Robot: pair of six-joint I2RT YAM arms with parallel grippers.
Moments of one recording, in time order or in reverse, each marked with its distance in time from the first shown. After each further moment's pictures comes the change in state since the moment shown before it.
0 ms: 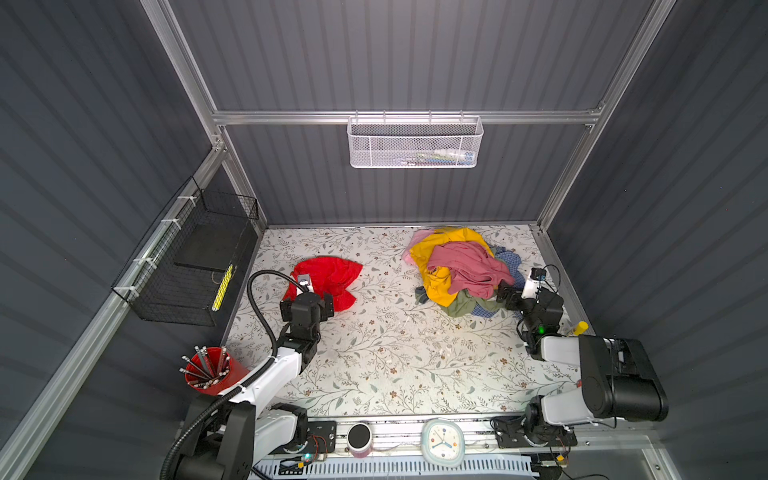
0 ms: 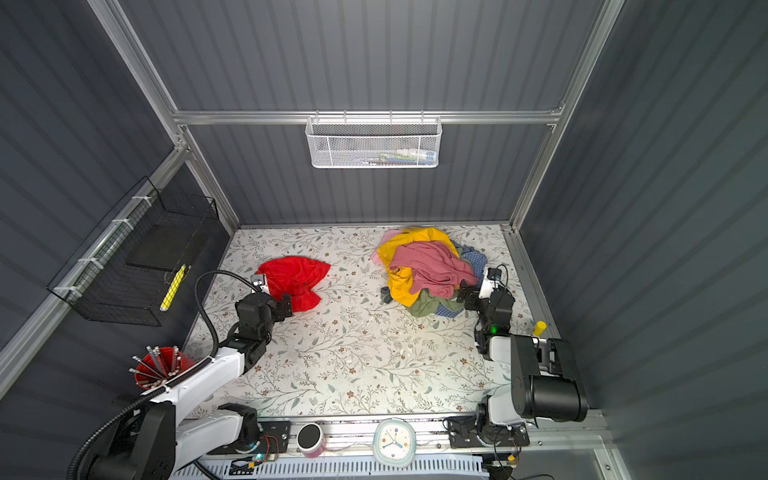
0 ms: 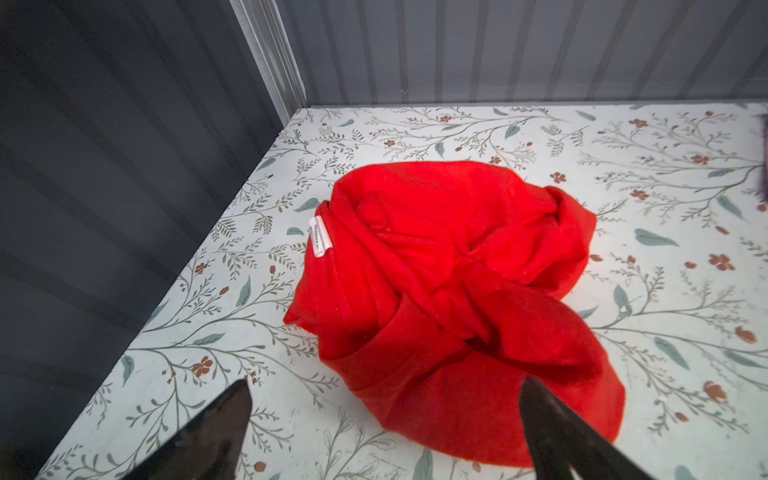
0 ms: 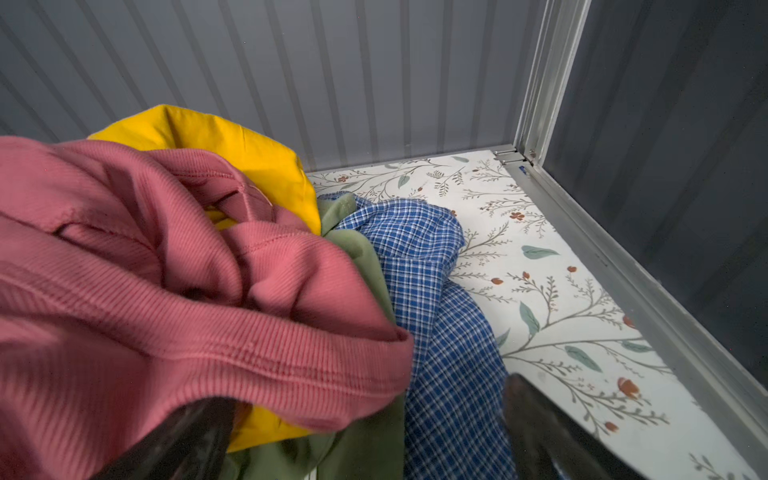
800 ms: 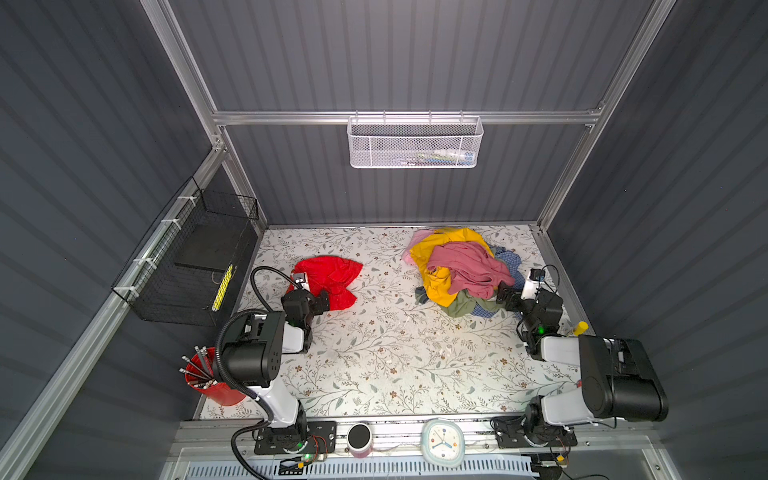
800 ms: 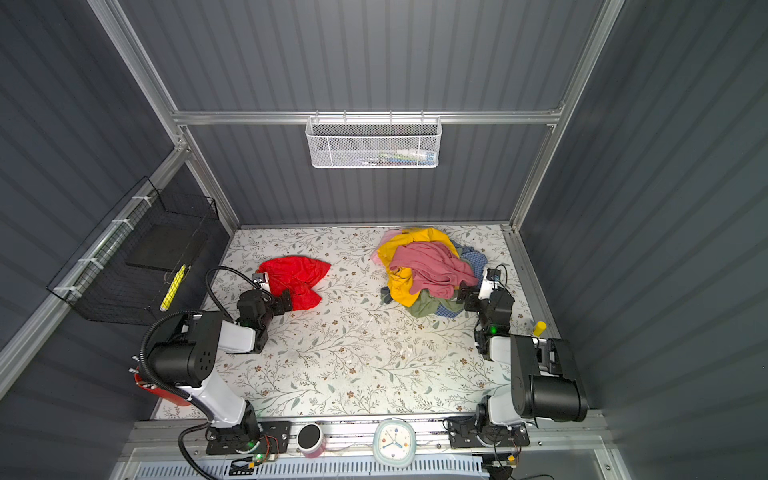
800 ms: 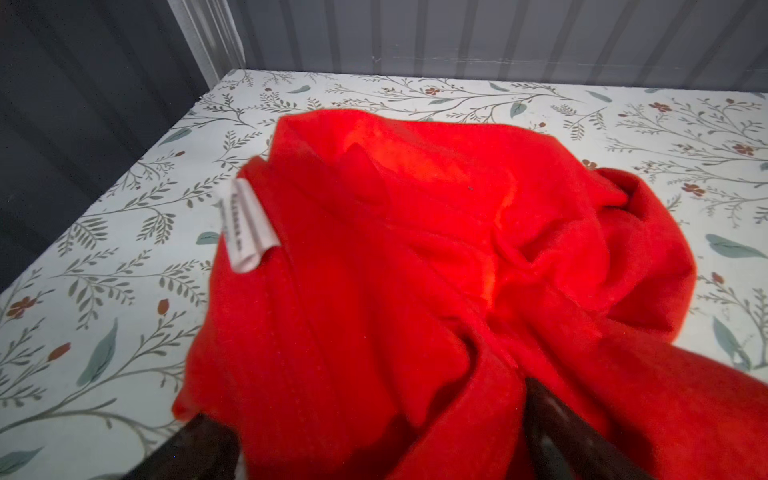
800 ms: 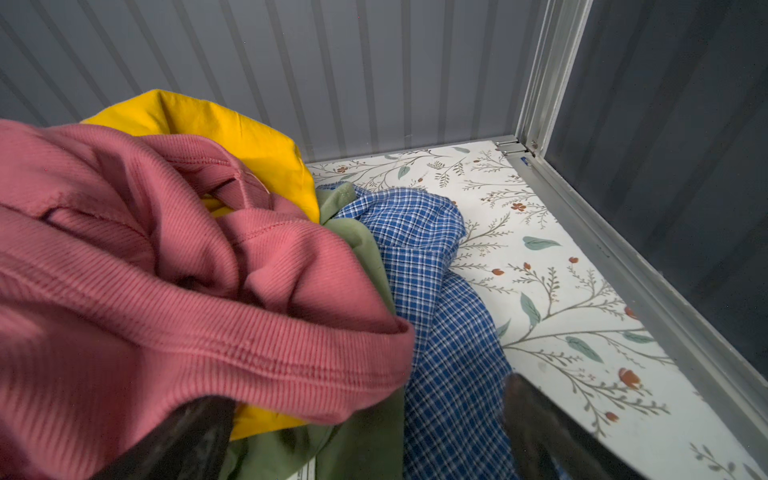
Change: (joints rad) left arm 0.236 0.549 0.048 0.542 0.375 0.039; right arm 0.000 0.000 0.000 -0.011 0.000 -0.003
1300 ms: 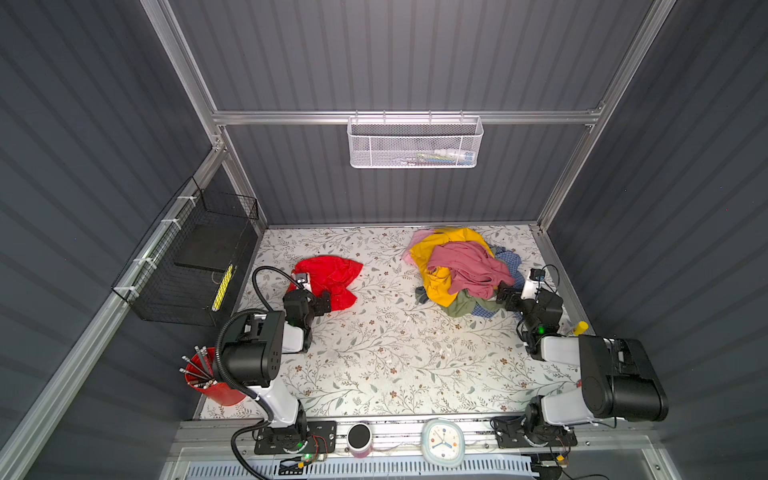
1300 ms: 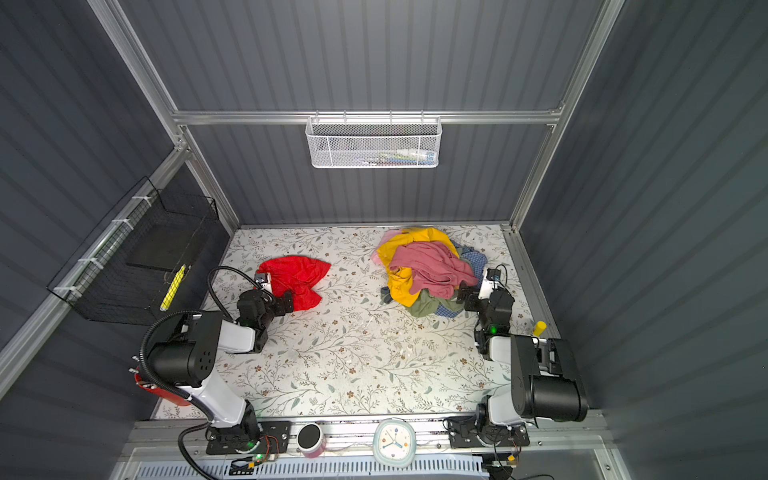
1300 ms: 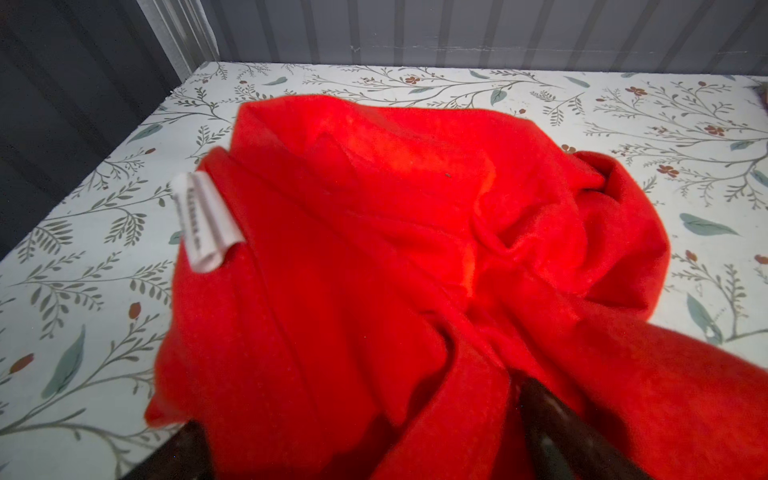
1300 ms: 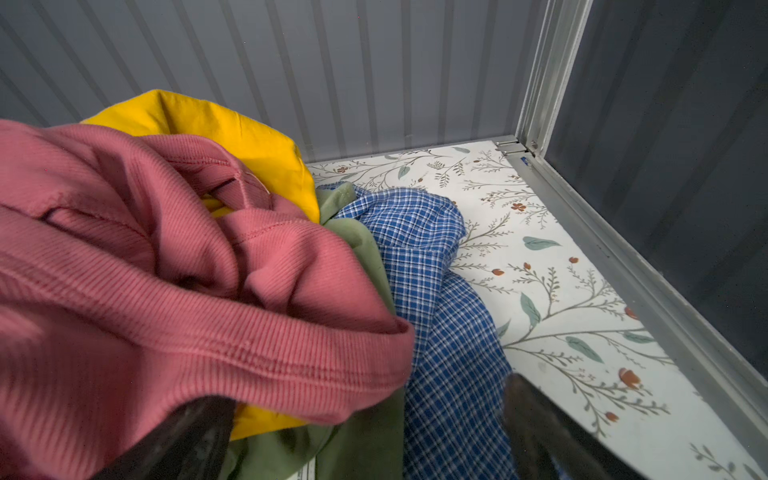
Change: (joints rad) left arm -0.001 0.000 0.001 -0.013 0.040 0.015; right arm 0.000 0.000 0.000 0.000 0.000 0.000
